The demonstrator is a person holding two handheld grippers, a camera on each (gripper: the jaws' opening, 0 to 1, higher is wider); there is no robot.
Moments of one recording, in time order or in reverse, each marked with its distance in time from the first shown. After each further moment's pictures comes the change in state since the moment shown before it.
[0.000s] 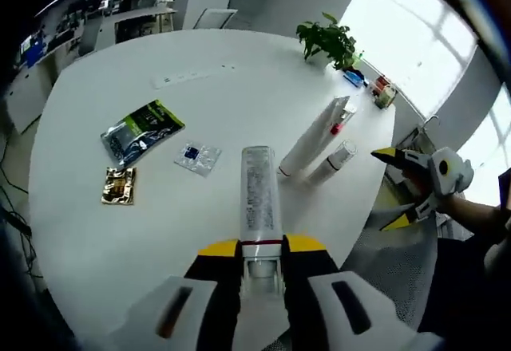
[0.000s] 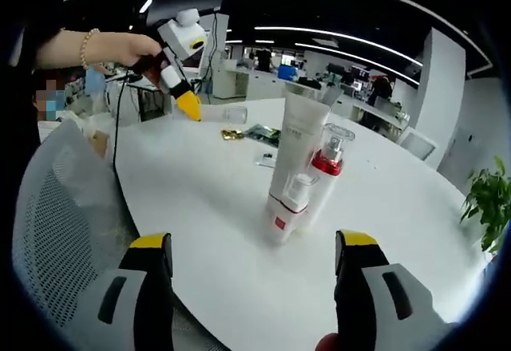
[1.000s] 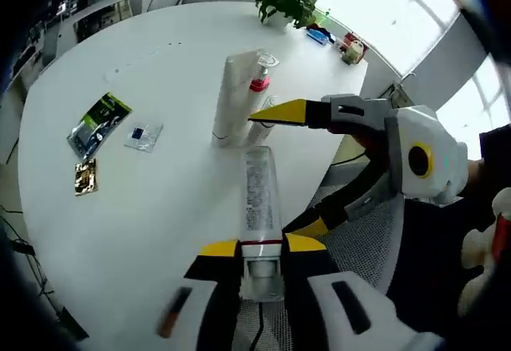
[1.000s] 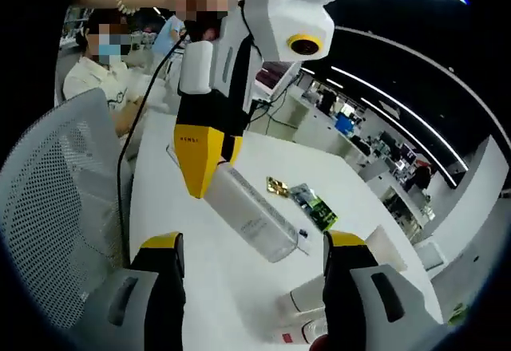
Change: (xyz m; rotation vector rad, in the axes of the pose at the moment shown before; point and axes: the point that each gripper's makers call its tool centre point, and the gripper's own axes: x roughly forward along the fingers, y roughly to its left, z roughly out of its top) left arm -0.017 -0.082 -0.031 0.116 0.208 -0.097; right arm 0.066 0.069 0.098 -0.487 -0.133 0.149
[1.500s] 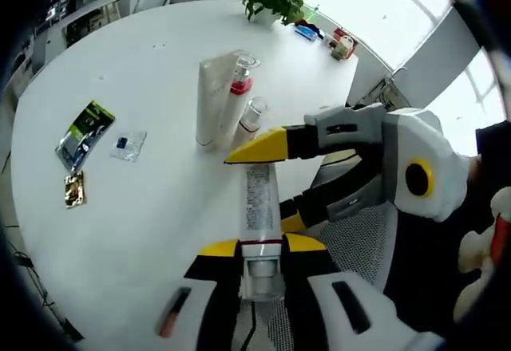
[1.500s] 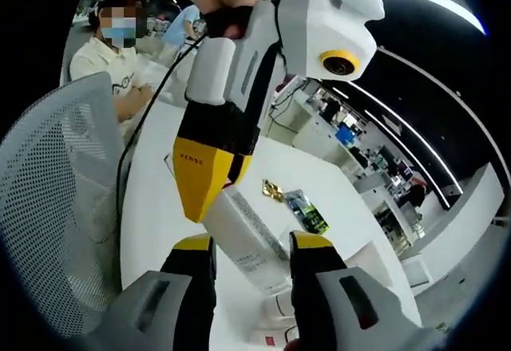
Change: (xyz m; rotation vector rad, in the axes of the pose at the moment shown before) left arm 0.005 -0.015 0.007 0.032 0.002 -0.041; right arm -0.003 -0.003 -0.001 -0.074 0.012 -0.018
